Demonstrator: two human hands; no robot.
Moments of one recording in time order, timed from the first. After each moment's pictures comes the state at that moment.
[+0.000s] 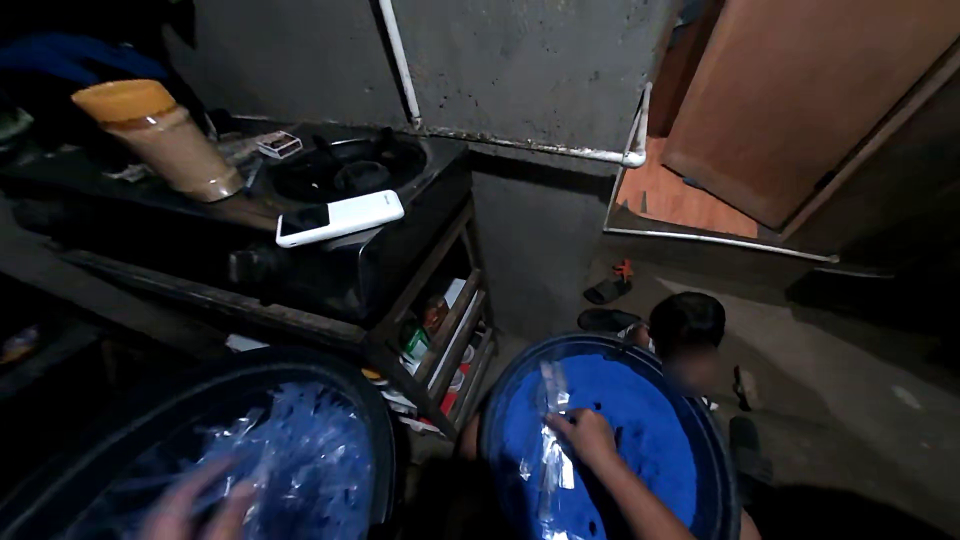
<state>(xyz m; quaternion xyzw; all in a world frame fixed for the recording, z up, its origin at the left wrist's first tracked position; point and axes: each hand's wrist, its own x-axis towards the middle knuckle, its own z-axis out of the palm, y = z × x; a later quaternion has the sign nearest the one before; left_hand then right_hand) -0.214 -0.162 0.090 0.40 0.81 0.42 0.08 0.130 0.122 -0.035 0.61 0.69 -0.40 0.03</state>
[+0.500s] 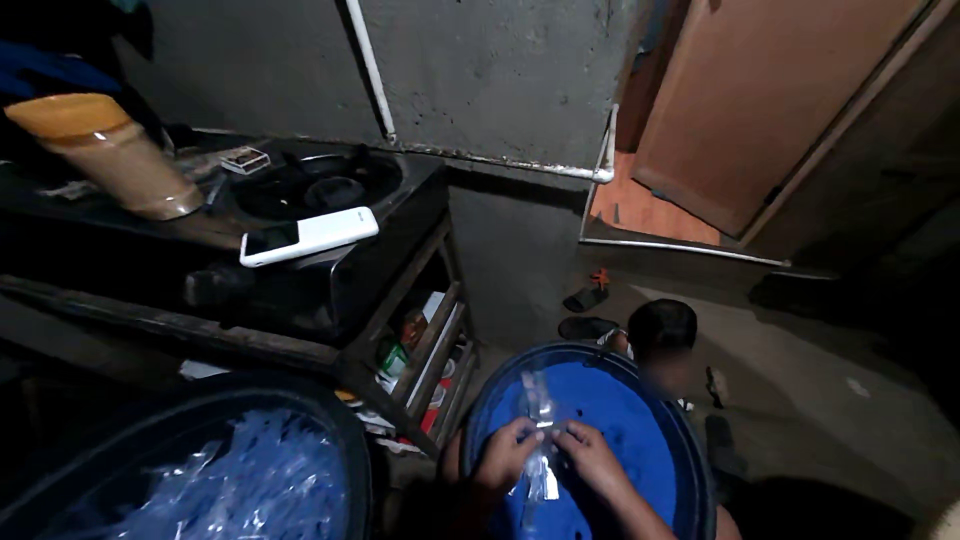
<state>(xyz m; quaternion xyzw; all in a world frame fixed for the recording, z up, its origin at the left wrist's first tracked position) -0.022 0.051 -0.019 0.53 0.61 0.34 0.48 0.158 0.091 -0.008 0.49 0.59 -0.60 -0.23</state>
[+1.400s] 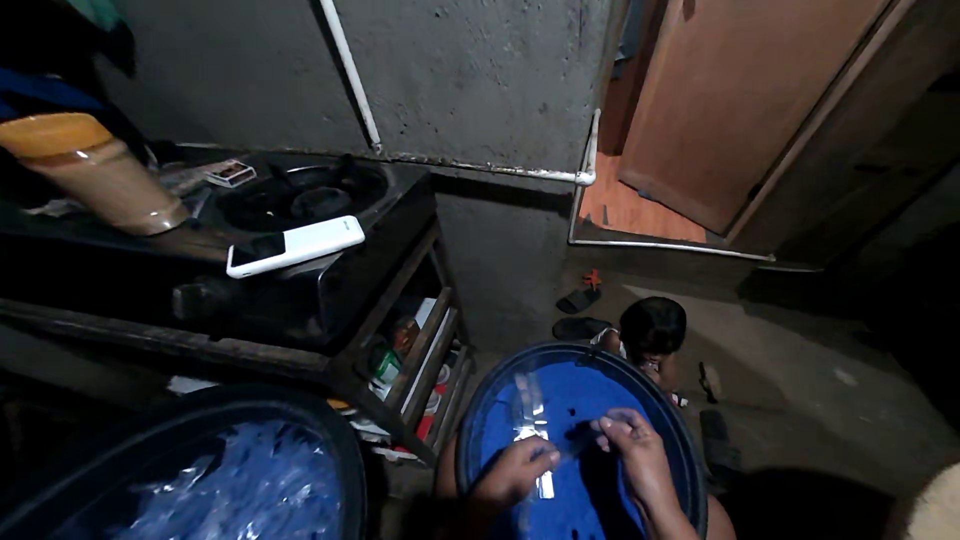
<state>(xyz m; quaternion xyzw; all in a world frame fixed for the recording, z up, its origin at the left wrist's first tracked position) -0.008 0.042 -0.017 0.59 0.51 0.29 0.56 0.199 0.074 0.017 0.50 0.43 -0.55 -0.52</state>
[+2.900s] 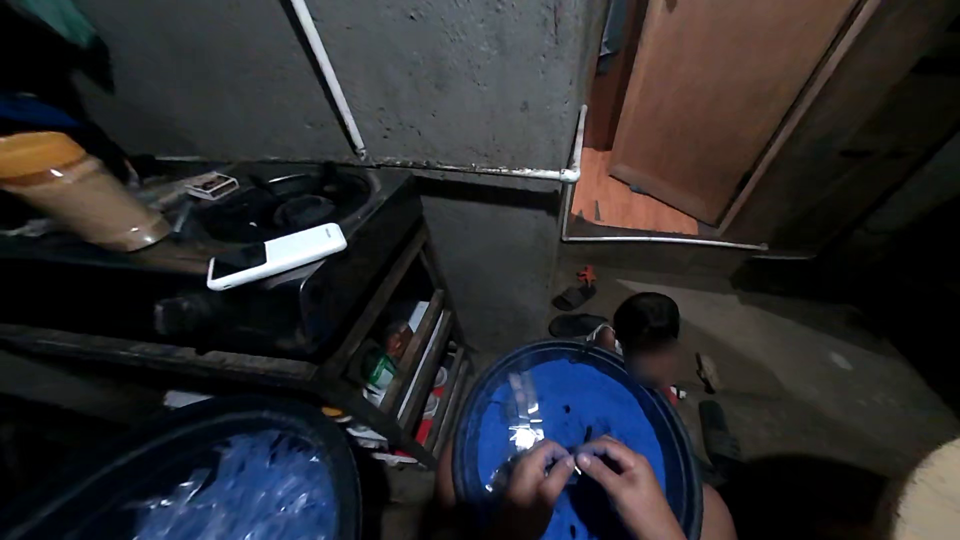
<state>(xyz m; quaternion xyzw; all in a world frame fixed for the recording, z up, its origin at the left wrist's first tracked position) 0.034 0.013 0.016 0.58 0.52 0.42 0.46 0.212 0.038 0.021 0.43 0.61 -0.50 -0.43</state>
